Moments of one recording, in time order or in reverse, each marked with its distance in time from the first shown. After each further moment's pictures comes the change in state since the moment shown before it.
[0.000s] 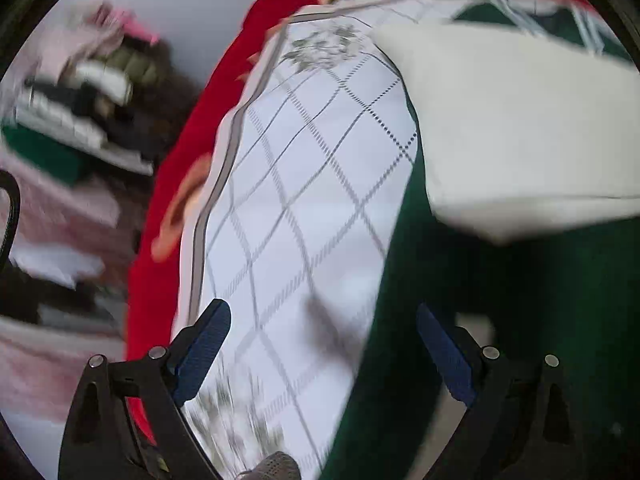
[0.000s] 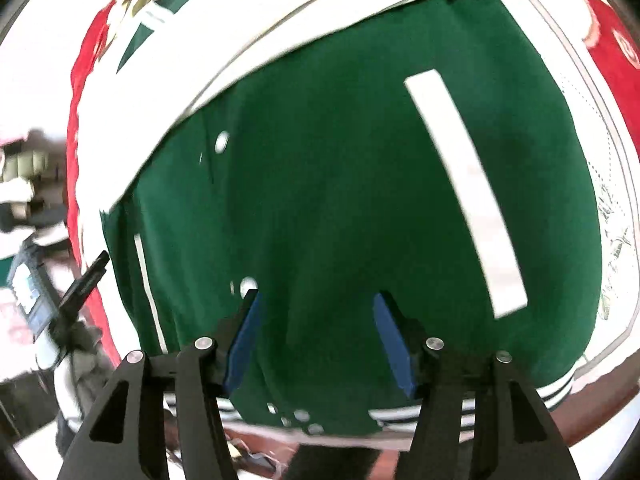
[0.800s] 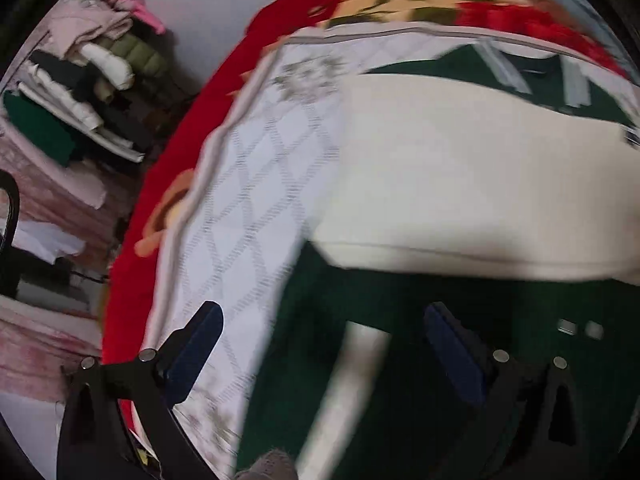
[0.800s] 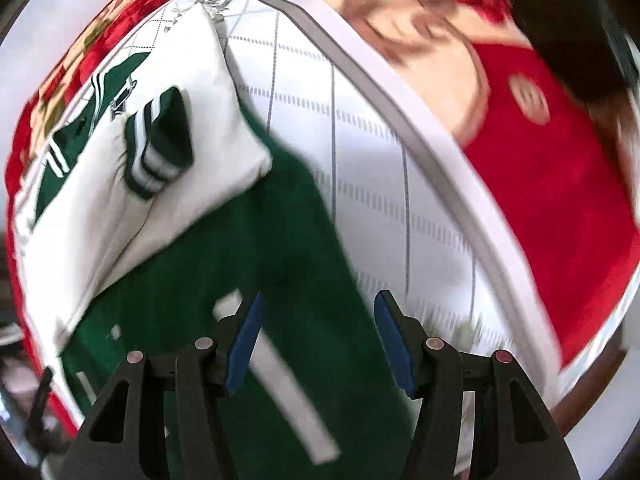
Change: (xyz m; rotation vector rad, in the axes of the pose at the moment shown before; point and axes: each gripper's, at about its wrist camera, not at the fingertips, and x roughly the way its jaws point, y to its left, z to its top) left arm -0.075 -0.014 0.013 -0.139 -0.022 -0.125; right arm -0.061 -0.104 0.112 0.126 -0.234 -0.273
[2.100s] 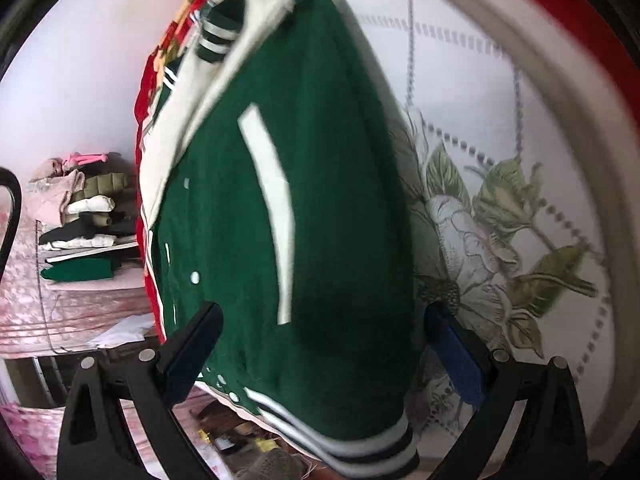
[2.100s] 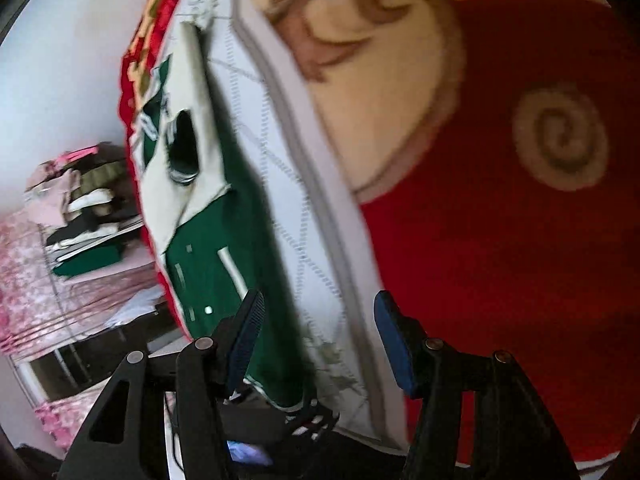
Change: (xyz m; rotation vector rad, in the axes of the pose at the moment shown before) left arm -0.123 -0.405 -0.211 0.590 0.159 0.282; right arm 0.032 -0.236 0.141 -0.158 0.463 0.600
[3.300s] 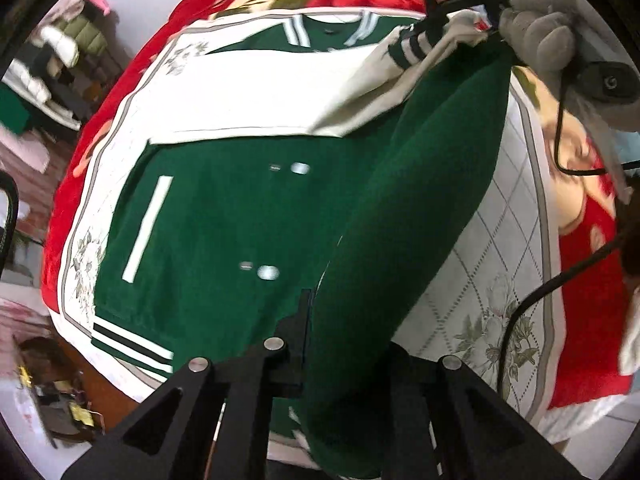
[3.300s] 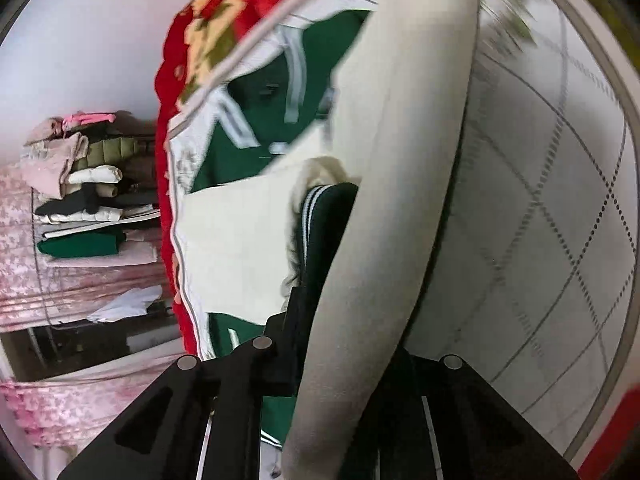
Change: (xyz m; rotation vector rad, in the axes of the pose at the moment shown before) left arm 0.031 0.267 -0.058 -0.591 -0.135 -0.578; right arm 0.158 0.318 0.094 -0.193 -0.089 -0.040
